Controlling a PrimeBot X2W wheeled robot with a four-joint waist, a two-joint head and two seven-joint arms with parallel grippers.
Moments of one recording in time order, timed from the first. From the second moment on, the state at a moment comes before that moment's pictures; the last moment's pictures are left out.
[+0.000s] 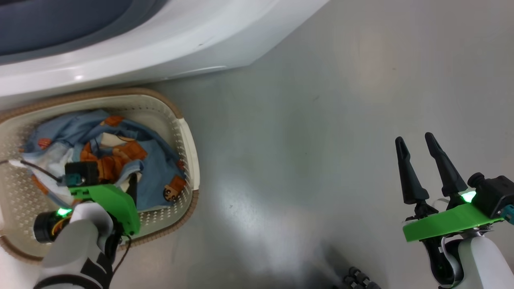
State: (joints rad) left arm -0.75 0.10 -0.18 1.18 -0.31 -0.02 -0.15; right arm -0.23 -0.14 0.01 0.14 0.36 0.13 -0.25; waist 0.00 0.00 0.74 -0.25
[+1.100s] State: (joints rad) left arm -0.83 0.07 -0.21 1.25 -0.32 0.14 -0.24; right arm -0.23 -0.17 -0.01 0.09 0.38 0.13 -0.26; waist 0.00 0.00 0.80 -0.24
